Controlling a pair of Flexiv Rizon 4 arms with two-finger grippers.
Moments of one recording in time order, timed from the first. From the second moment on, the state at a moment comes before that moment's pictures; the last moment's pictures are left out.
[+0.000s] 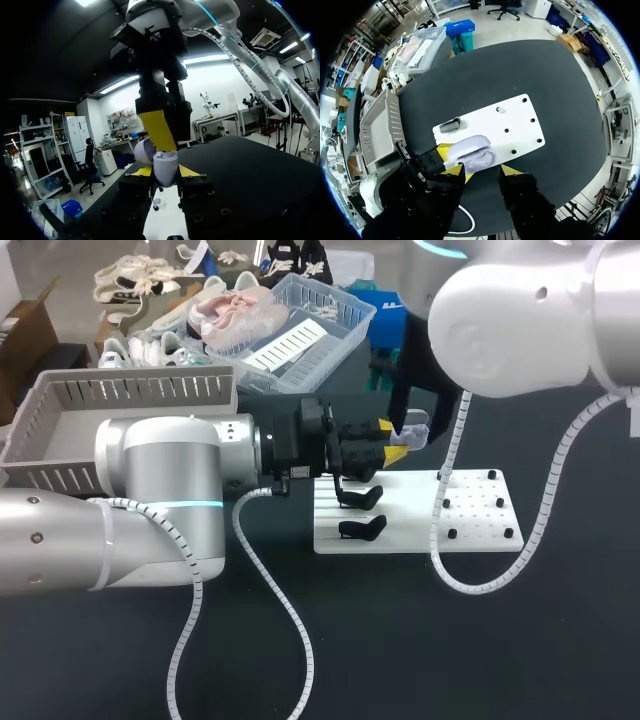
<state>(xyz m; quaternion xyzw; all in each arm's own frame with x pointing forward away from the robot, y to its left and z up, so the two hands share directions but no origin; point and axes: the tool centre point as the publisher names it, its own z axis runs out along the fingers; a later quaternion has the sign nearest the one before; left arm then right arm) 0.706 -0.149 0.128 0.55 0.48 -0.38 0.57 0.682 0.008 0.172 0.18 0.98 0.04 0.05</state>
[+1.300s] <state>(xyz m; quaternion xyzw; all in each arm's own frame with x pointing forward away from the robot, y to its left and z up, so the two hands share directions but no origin) 0.706 -0.149 0.128 0.55 0.48 -0.38 0.57 0.651 -0.082 0.123 0.10 0.99 0.02 0.08</state>
